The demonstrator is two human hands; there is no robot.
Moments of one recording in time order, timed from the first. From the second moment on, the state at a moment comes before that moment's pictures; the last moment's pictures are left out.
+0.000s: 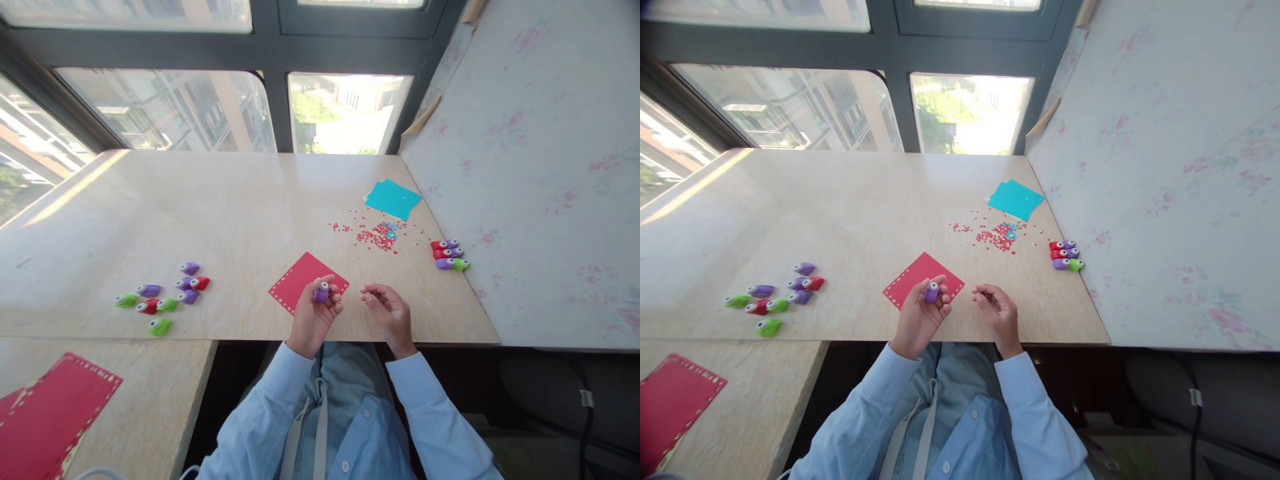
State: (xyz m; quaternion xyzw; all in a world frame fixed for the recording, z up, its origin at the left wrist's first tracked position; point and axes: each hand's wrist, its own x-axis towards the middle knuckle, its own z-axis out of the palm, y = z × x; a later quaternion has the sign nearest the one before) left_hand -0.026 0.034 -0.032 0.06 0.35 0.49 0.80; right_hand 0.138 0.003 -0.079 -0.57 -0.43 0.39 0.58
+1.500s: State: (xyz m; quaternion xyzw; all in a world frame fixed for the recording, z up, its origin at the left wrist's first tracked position) left_hand -0.267 -0.019 -0.021 0.05 0.64 0.68 0.35; right_hand 0.145 -0.001 -0.095 -0.67 -0.48 0.32 0.46
